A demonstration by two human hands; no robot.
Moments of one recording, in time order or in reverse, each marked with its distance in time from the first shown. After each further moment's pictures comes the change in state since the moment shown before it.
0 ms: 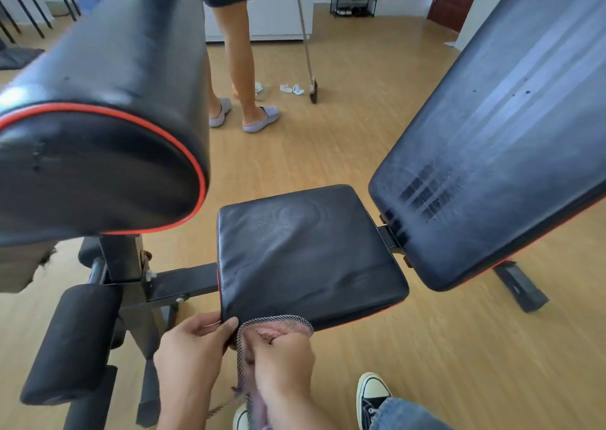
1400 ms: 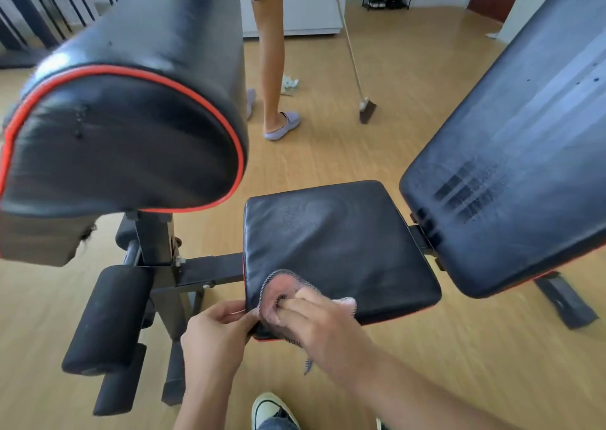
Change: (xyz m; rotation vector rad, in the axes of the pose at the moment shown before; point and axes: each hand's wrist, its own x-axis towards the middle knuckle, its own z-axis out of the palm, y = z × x) left_hand 0.008 -0.008 0.003 -0.062 -0.013 0.006; right_hand 0.039 -0.027 -0.060 -0.692 -0.273 -1.305
